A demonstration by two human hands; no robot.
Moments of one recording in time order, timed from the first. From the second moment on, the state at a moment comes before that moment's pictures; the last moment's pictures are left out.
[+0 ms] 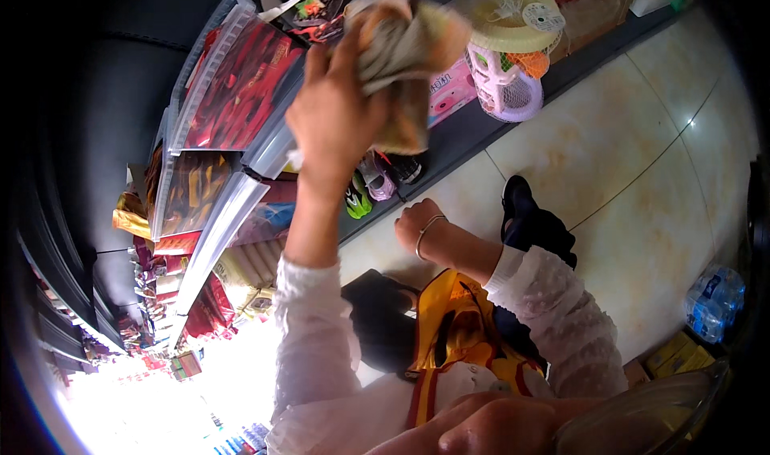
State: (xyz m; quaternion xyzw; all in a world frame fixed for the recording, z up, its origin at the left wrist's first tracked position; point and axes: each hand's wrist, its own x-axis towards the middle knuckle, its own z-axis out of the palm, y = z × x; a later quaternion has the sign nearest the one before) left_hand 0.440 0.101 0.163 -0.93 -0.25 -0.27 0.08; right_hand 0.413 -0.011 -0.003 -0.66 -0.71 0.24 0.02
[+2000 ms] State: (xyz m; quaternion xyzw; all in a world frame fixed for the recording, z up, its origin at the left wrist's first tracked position) left_hand 0.578 0.155 0.201 -0.87 -0.09 -0.32 0.36; right_hand 0.534 -0.008 0.075 0.02 -0.04 0.57 0.82
